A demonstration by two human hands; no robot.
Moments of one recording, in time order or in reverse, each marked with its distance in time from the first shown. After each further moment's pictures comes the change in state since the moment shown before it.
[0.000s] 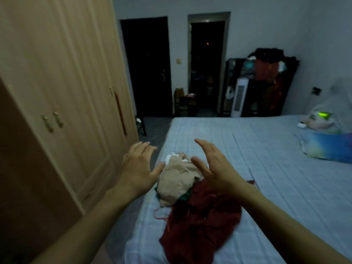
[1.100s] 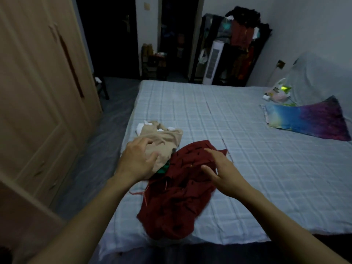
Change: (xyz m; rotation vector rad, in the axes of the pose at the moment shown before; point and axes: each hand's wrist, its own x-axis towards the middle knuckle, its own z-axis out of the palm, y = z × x) left_hand 0.045 -0.065 0.152 -0.366 -0.178 -0.015; right_hand -0.027 0.105 0.066 -0.176 -0.096 0.303
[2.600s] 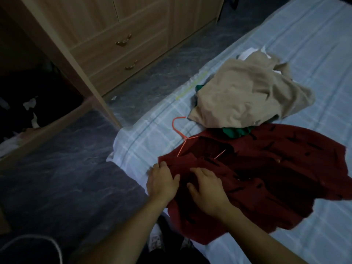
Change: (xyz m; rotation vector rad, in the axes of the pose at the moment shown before) left_hand -0.109 -0.180 0.356 0.007 -0.045 -1.288; right_hand 0.078 0.141 0.355 -0.166 -0.826 -0.365
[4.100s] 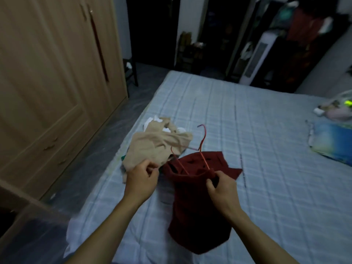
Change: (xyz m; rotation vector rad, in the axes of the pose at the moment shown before) left_hand -0.156 0.218 -0.183 -0.360 0.042 0.750; right_hand -0.212 0.047 -0.226 0.372 0.927 0.468
